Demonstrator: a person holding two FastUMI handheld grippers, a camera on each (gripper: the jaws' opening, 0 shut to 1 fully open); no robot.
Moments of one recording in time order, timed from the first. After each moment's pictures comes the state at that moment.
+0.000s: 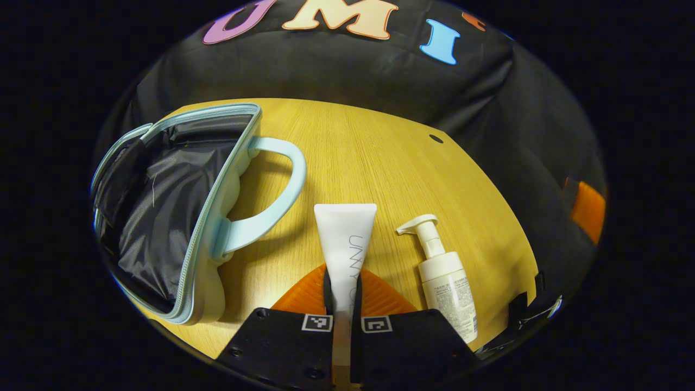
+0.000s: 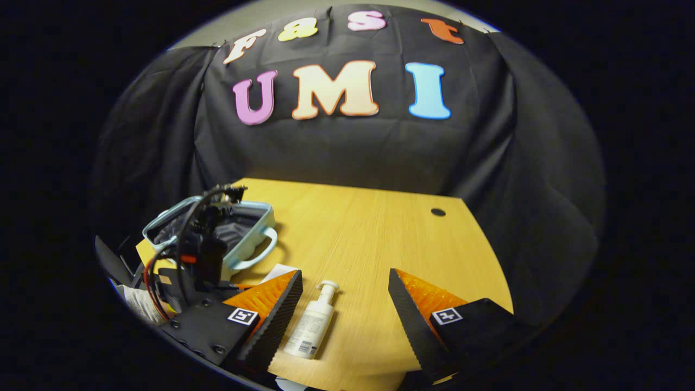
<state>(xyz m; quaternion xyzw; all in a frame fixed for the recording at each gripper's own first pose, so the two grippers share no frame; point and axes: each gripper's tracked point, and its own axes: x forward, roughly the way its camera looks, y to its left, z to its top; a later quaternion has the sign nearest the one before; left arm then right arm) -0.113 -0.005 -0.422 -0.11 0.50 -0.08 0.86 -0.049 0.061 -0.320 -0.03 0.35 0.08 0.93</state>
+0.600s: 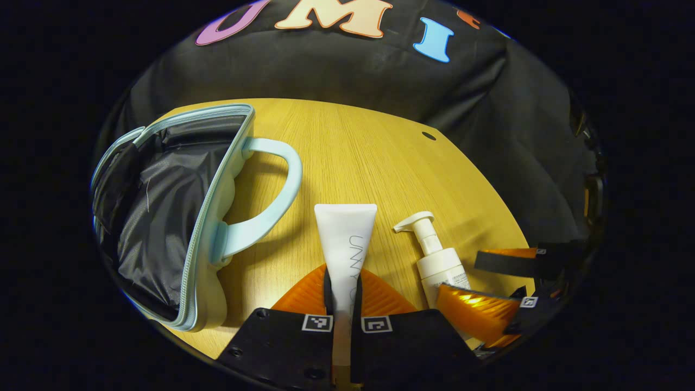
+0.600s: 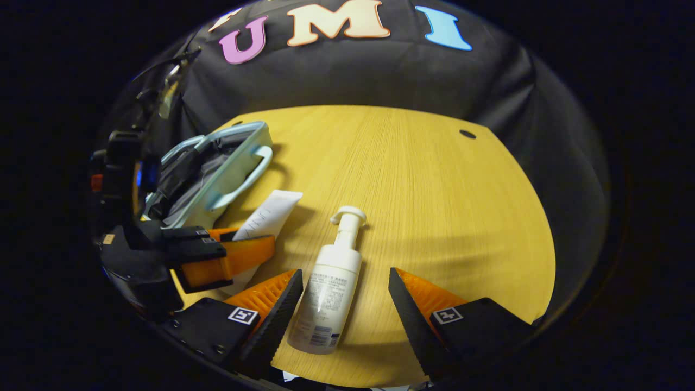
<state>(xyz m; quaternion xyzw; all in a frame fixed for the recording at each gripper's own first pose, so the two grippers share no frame) -0.114 -0.005 -0.422 -0.12 0.49 -0.10 0.86 -0.091 0.084 -0.447 -0.03 0.53 0.08 0.85</state>
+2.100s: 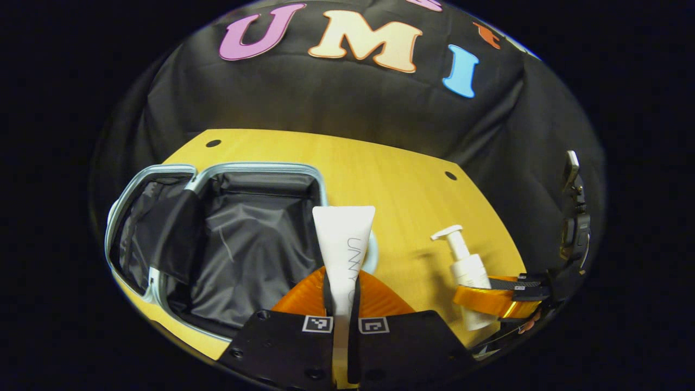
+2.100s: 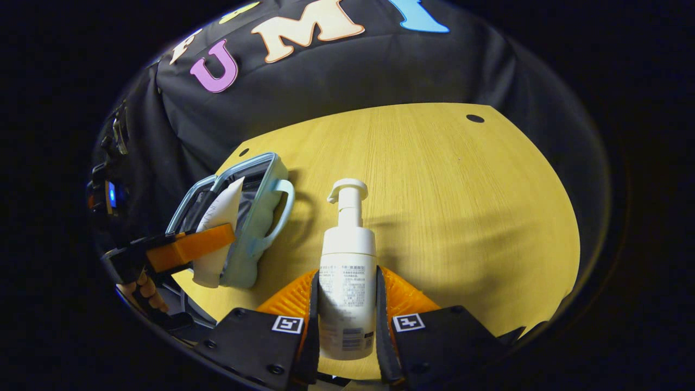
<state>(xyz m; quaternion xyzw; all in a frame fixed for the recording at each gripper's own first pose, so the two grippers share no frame) -0.071 0.116 -0.341 -0.11 0.47 -0.04 0.88 -0.048 0.137 -0.403 0.10 0.52 0.08 0.85</state>
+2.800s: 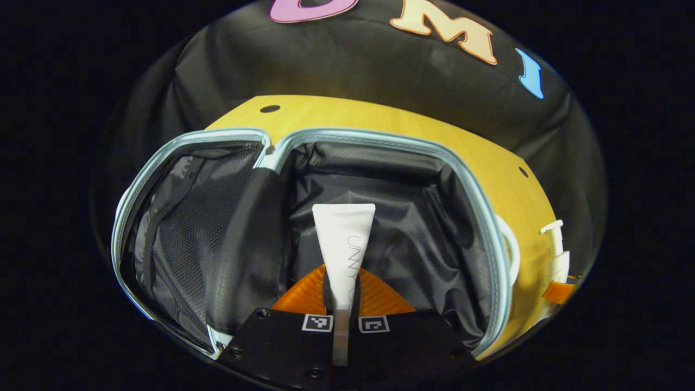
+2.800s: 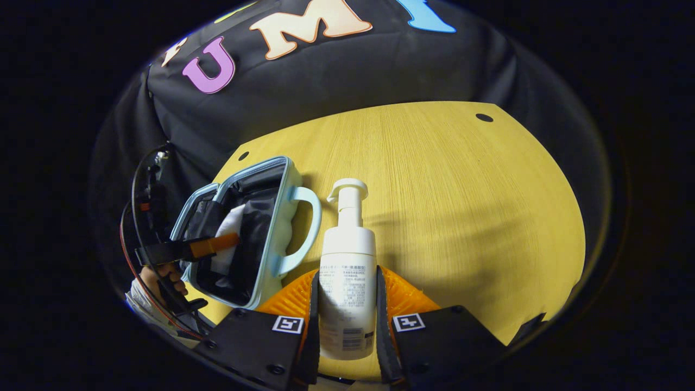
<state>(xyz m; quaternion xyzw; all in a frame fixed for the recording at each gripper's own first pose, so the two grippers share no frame) -0.061 0.255 -0.436 -0.10 0.55 0.04 0.83 -0.031 0.201 -0.398 0.11 0.52 0.06 0.84</state>
